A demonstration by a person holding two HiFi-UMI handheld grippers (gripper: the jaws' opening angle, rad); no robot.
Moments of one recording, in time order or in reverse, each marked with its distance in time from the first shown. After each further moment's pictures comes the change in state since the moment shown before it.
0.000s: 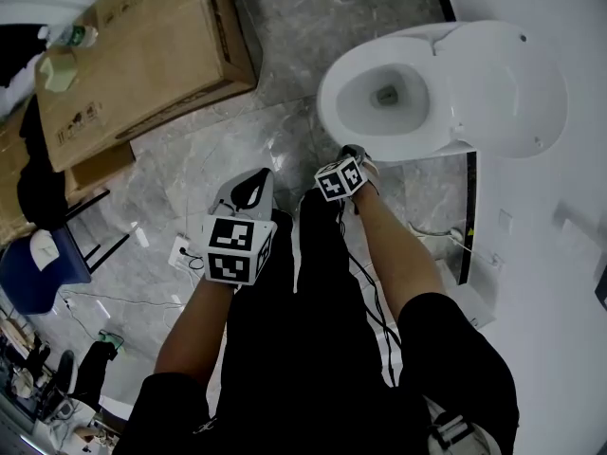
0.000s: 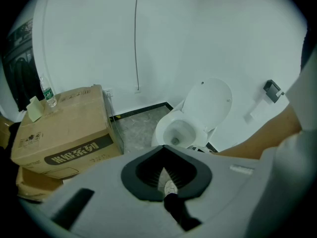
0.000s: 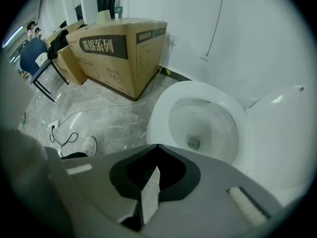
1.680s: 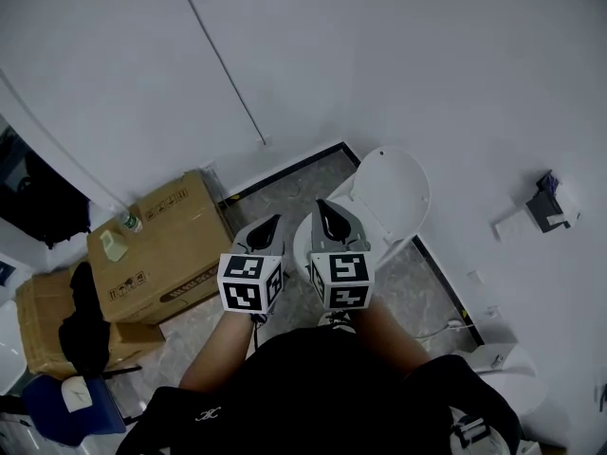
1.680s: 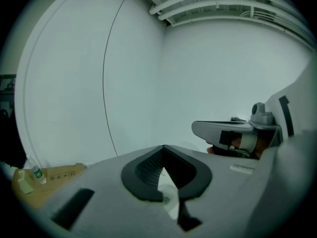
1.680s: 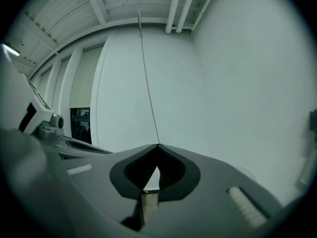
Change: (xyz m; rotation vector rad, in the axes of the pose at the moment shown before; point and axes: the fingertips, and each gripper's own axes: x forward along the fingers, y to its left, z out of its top) left arm -0.232 -0.144 0.233 0.280 -0.561 -0.174; right arm -0.616 -0.117 0.164 0.546 -1.132 -0.259
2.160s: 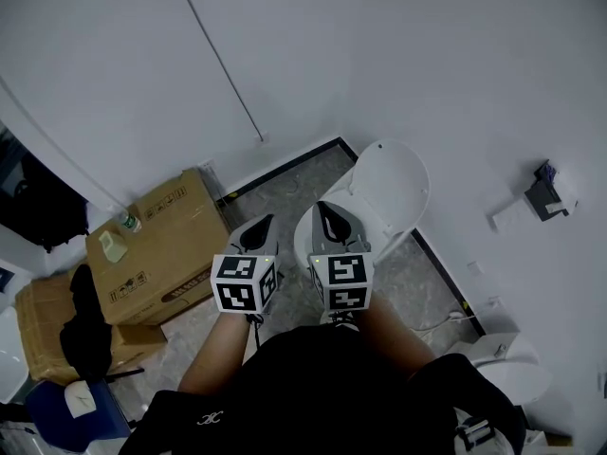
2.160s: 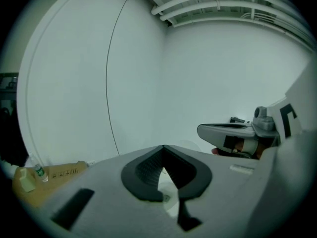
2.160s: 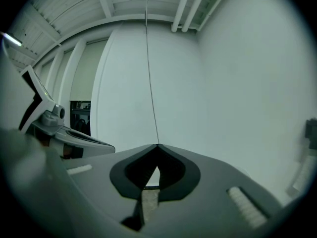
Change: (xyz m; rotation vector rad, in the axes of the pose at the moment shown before) left arm -0.021 0.018 -0.009 -0.007 0.005 -0.002; right arm -0.009 0.018 -0.012 -0.058 0.030 -0.020
